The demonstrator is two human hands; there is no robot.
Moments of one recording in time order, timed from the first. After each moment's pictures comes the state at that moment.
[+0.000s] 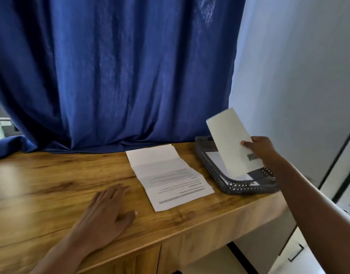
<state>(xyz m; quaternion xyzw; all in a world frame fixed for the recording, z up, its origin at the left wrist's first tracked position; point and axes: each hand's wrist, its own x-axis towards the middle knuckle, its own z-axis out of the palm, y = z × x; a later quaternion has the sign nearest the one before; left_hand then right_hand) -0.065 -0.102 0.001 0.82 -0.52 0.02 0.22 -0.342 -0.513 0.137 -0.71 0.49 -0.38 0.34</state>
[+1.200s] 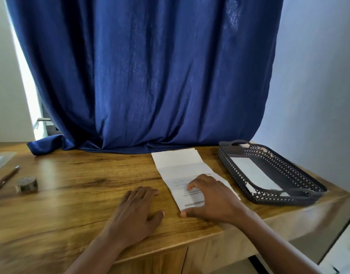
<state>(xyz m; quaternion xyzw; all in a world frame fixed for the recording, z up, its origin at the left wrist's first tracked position) -0.072 -0.100 0.003 0.81 -0.54 0.06 0.22 -0.238 -0.315 0.045 -0.97 0.21 -0.10 0.04</state>
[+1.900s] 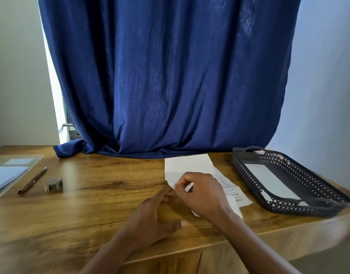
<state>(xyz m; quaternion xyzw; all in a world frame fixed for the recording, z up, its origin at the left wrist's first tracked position) -0.078 -0.085 0.014 0.76 -0.50 -0.10 0.40 -0.193 -0.238 0.077 -0.93 0.20 -0.28 0.15</state>
